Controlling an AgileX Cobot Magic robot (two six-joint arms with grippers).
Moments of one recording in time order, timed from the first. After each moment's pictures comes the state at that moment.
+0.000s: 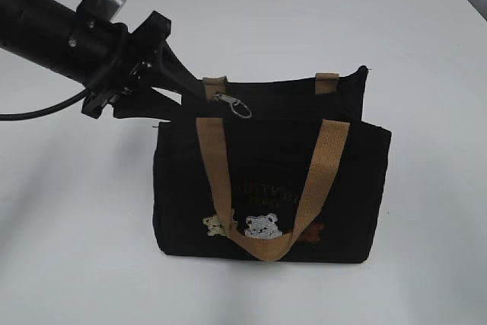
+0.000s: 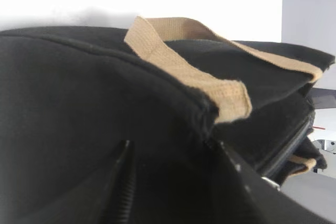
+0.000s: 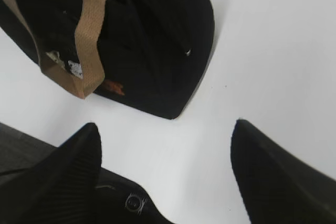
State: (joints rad) left arm -0.30 1.73 -1.13 -1.06 0.85 0.46; right arm 0.04 0.61 -0.59 0.50 0.88 -0.43
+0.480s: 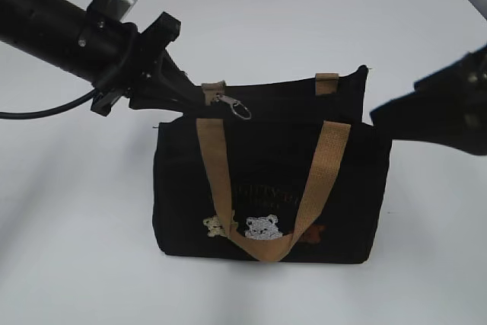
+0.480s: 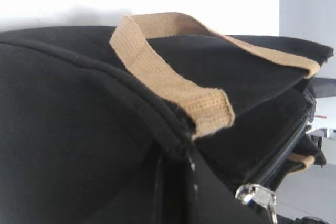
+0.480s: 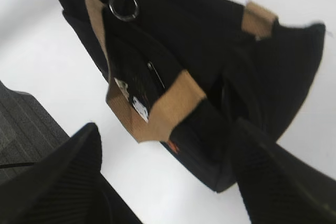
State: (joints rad) left arm -0.32 1.75 -1.16 -1.07 0.86 0.48; right arm 0.26 1.03 -0.80 0.66 0.78 -0.68
